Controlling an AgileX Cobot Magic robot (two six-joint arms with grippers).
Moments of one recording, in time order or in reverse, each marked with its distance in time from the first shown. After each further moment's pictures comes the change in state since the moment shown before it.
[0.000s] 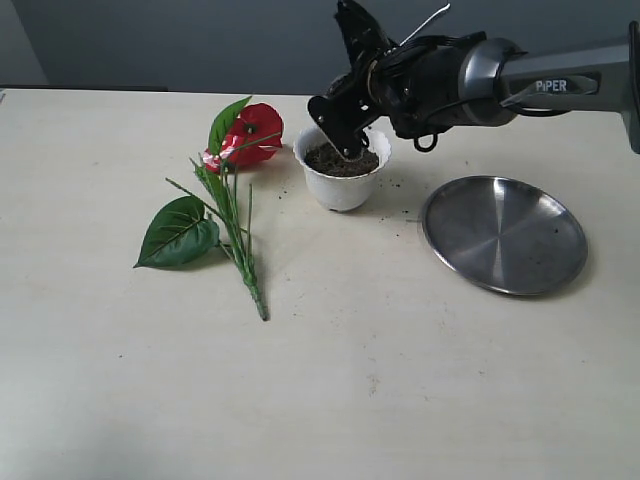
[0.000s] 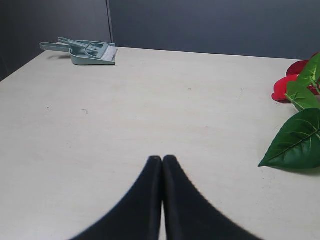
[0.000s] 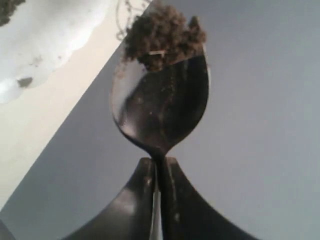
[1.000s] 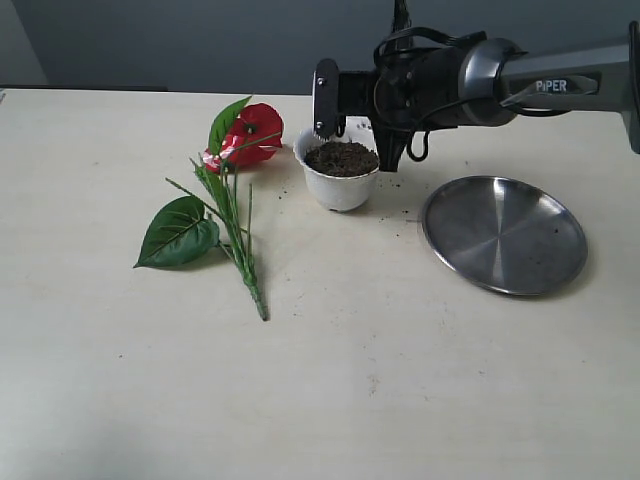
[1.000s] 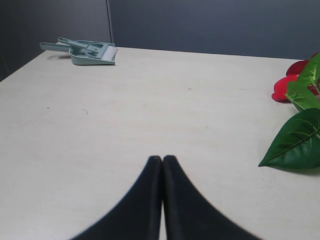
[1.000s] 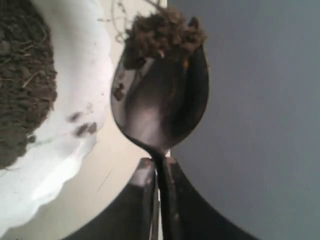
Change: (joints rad) left arm 0.000 0.000 0.000 0.000 0.000 0.000; right arm 0.000 -0.002 0.000 0.445 0.054 0.299
